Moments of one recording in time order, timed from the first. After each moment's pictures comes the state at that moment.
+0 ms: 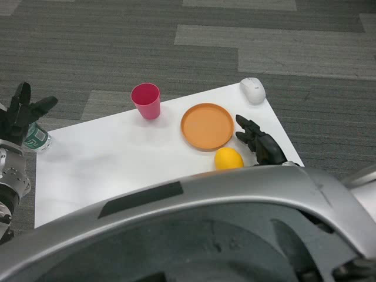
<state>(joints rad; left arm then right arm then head) -0.50 0.44 -0.62 1.11 -1.27 -0.60 -0.20 0.11 -0.25 0.00 1.08 0.30 -0.83 0.34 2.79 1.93</state>
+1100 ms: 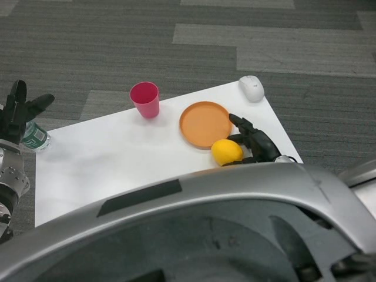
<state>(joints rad) -0.50 0.44 -0.60 1.10 -1.27 -0.60 -0.20 0.02 -0.25 0.02 1.26 0.21 -0.90 0.33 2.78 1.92</state>
